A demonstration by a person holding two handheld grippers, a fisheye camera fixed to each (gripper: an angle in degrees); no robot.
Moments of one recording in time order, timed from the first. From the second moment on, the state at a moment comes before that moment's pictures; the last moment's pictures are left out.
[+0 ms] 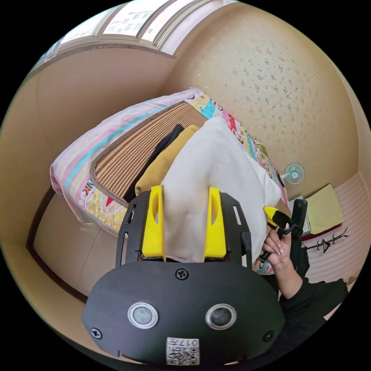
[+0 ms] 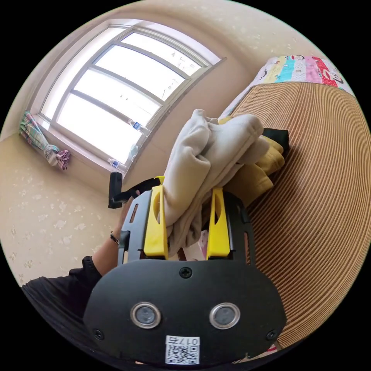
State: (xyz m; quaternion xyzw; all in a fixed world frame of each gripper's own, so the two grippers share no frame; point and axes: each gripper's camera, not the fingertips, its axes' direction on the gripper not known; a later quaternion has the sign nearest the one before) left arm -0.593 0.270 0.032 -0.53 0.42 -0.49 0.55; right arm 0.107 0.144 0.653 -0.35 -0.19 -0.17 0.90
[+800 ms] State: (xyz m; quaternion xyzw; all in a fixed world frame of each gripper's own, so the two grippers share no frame) left arm -0.641 0.244 0.053 -0.45 0.41 -0.53 0.58; right arm 0.018 0.064 0.625 -0.30 -0.31 -0.21 0.88
